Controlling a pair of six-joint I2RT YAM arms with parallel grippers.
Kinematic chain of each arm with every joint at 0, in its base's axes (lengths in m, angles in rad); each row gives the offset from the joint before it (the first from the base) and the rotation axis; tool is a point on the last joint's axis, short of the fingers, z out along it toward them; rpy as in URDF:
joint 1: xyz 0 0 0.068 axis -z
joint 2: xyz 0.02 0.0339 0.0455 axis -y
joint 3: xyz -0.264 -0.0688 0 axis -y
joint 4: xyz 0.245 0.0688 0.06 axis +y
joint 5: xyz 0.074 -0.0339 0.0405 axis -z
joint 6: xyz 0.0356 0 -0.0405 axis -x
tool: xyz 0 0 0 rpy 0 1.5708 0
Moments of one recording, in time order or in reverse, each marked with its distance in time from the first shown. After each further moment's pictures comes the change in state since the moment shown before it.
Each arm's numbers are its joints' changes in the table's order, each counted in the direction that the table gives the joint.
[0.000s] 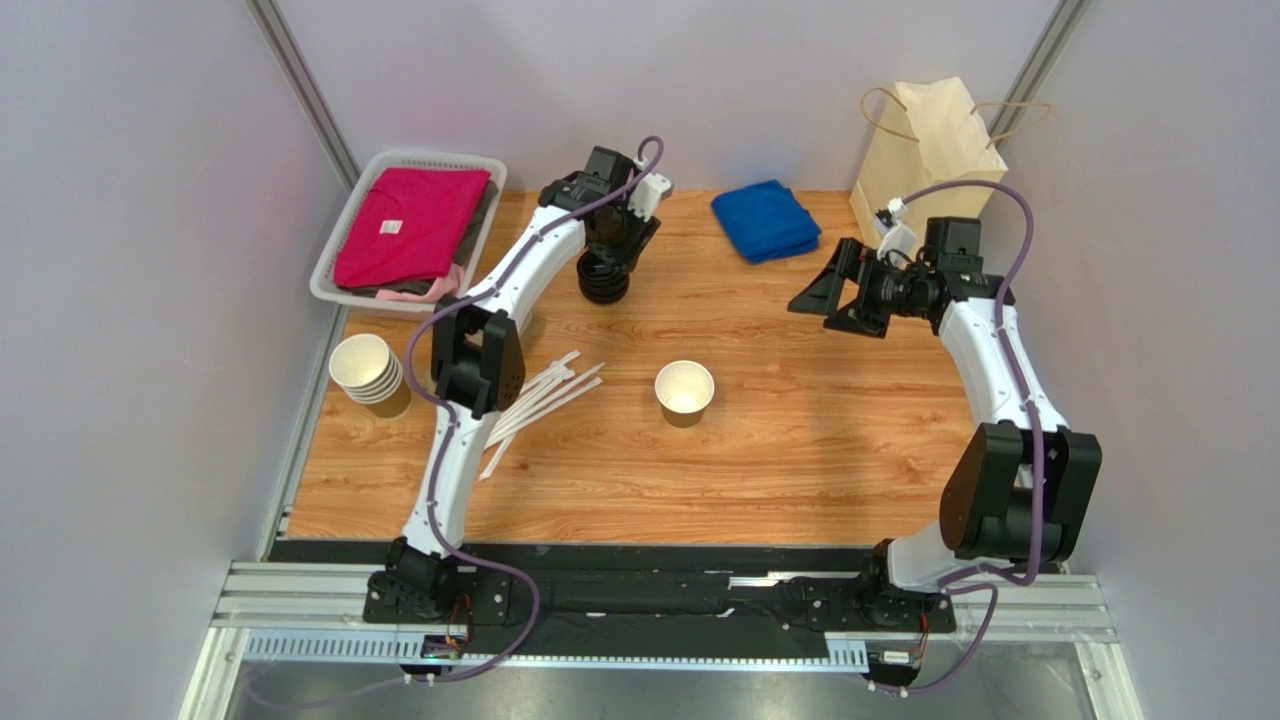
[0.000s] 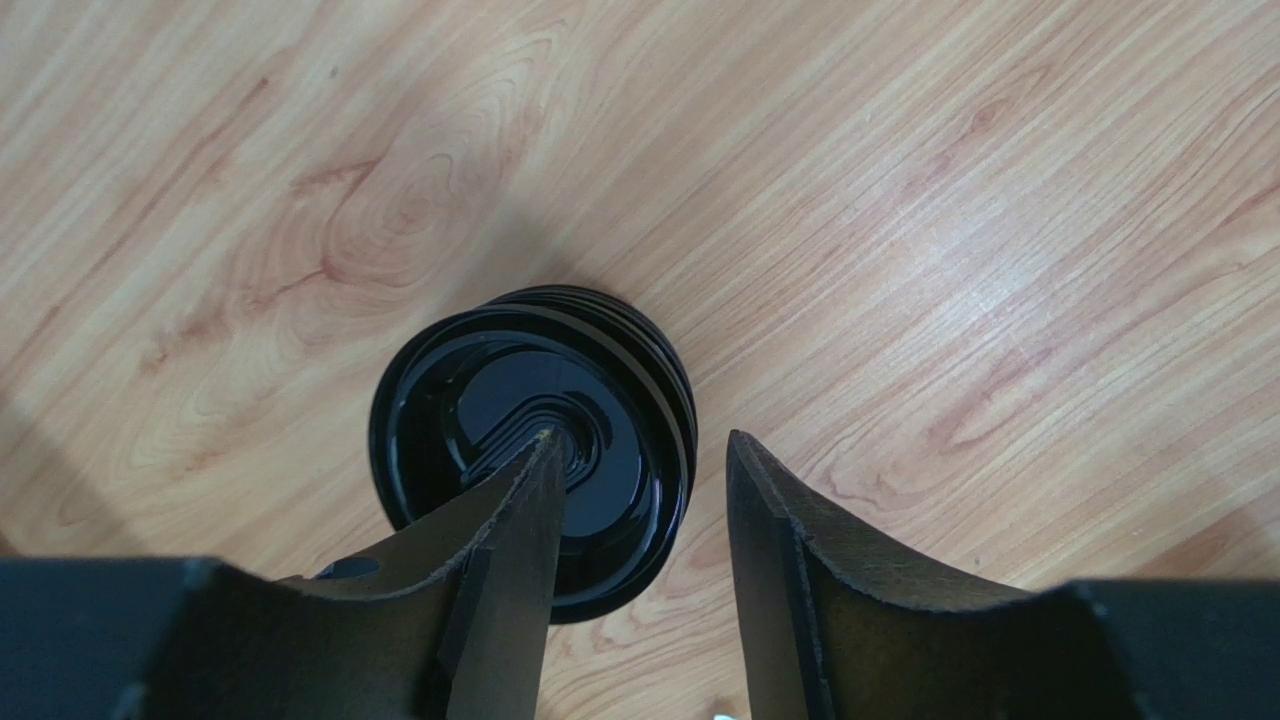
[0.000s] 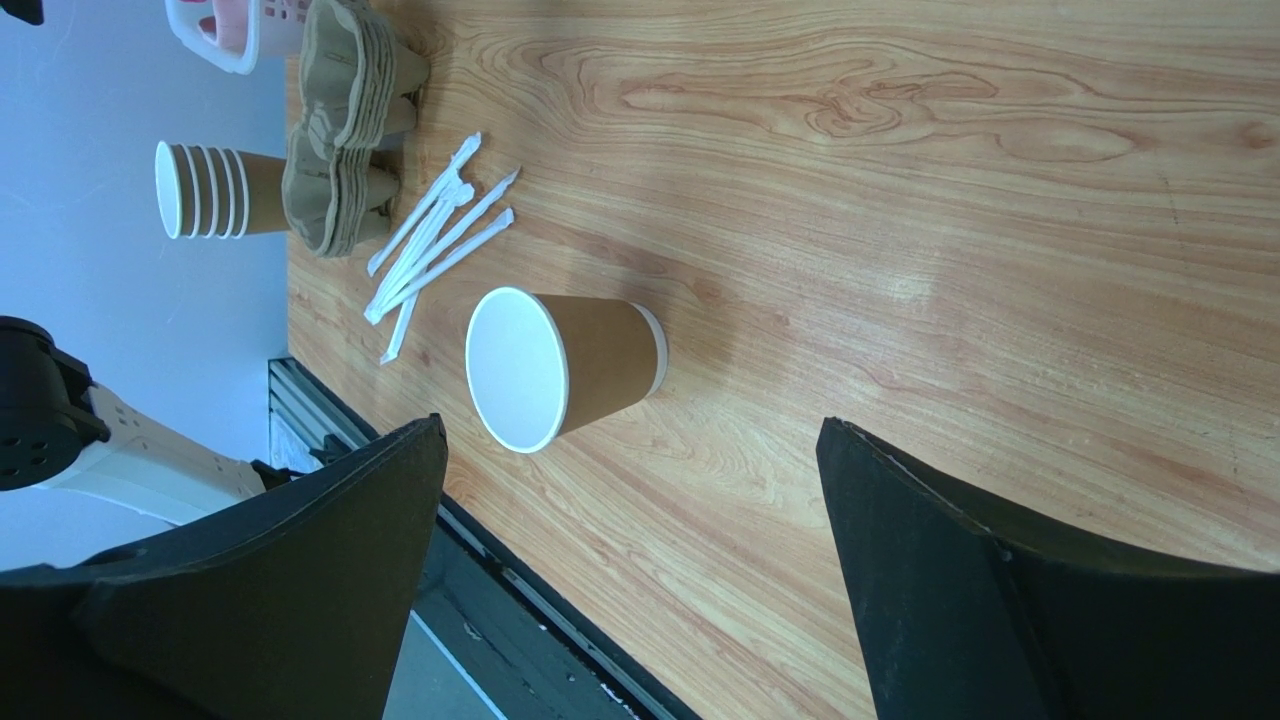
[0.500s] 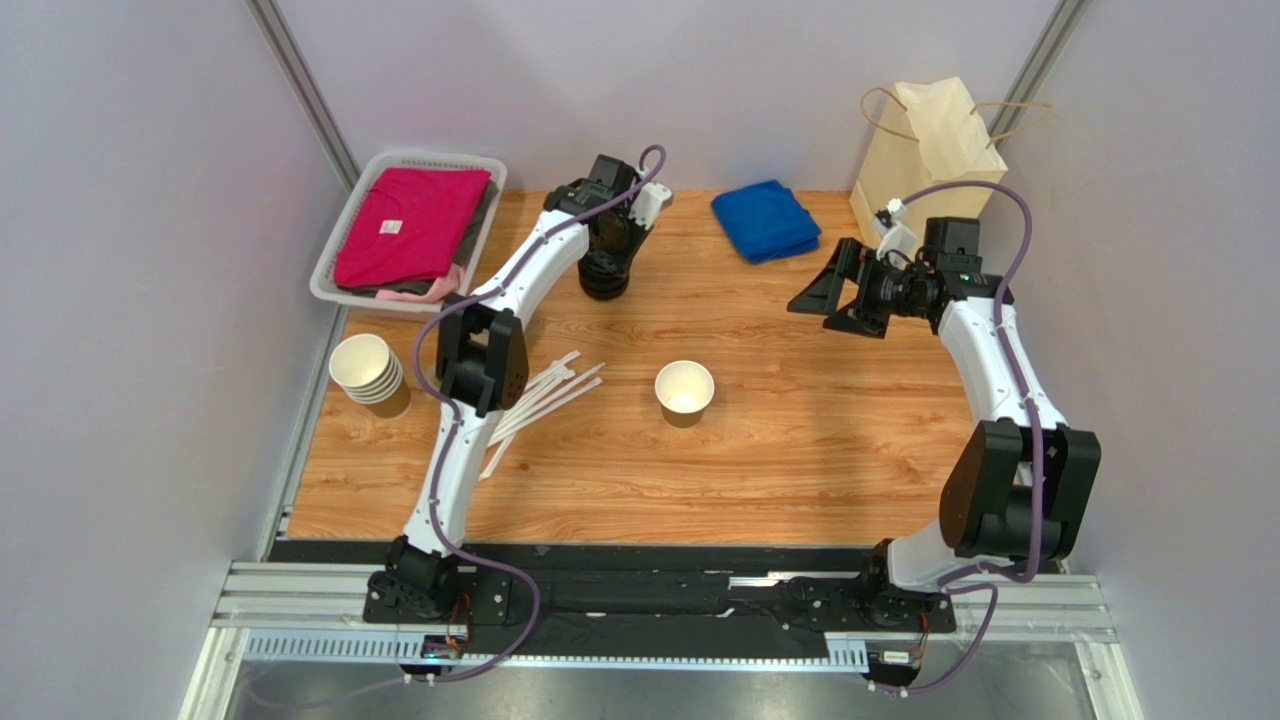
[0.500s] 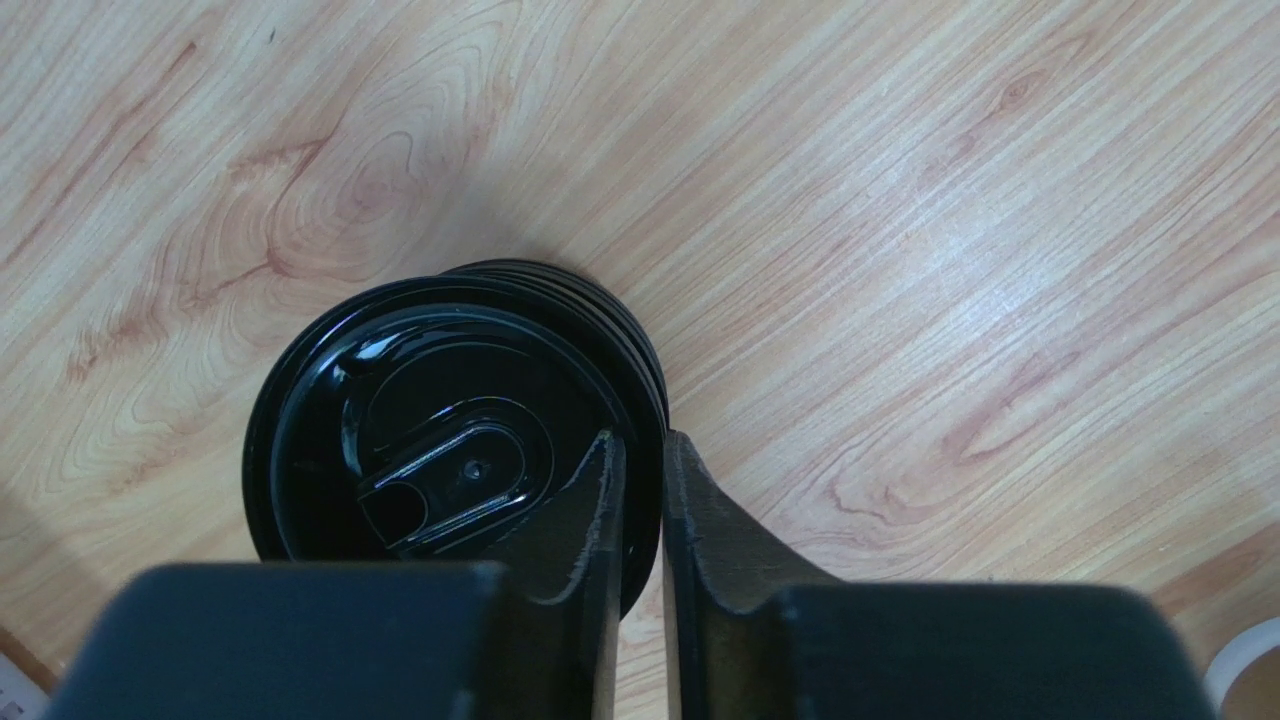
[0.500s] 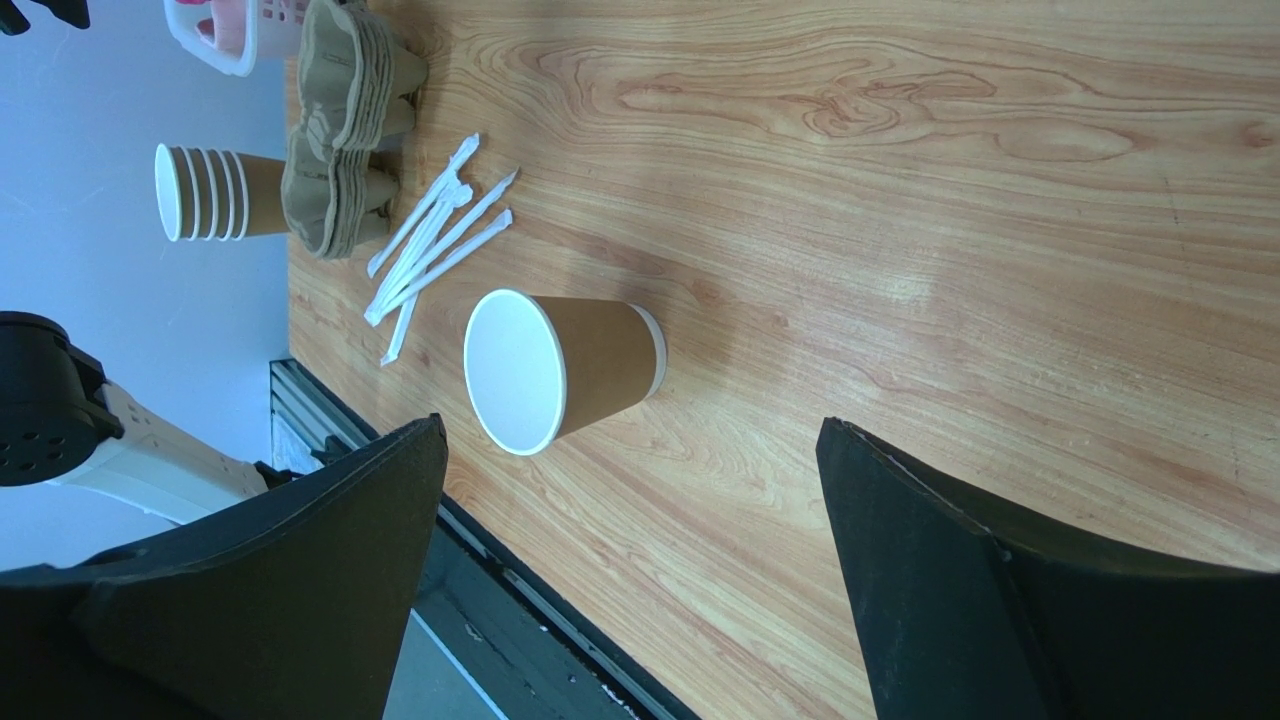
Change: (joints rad) left arm 0.000 -0.044 0.000 0.004 0.002 0.008; right arm 0.000 -0.010 0.000 -0.004 0.000 -0.004
